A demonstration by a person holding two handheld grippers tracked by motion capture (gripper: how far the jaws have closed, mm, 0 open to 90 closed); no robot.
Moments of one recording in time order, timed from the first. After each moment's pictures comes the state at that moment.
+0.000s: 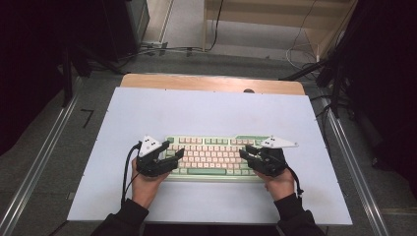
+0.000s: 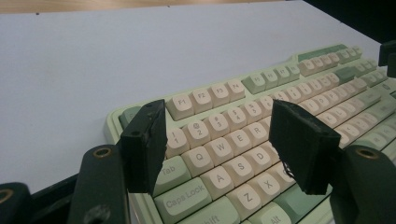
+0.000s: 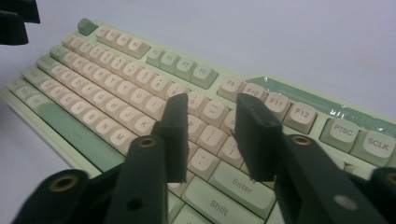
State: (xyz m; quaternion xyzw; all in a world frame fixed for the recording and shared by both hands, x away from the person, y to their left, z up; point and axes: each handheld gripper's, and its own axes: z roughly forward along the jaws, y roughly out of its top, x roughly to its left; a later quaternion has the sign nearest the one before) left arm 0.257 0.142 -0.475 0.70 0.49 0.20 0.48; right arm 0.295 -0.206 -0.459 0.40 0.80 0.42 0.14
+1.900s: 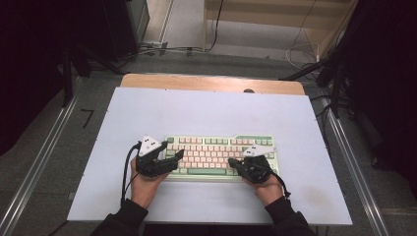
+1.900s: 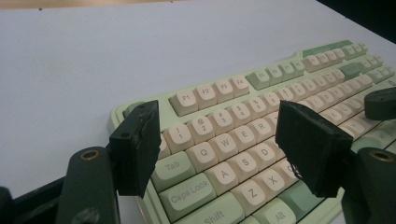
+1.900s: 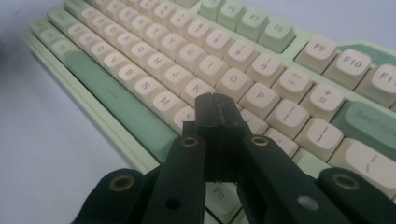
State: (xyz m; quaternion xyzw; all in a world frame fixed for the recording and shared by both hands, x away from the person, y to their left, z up) left arm 0.257 0.143 -0.476 0.70 0.49 0.20 0.47; right arm 0.287 -0.176 -0.482 0.36 0.84 0.40 0.10
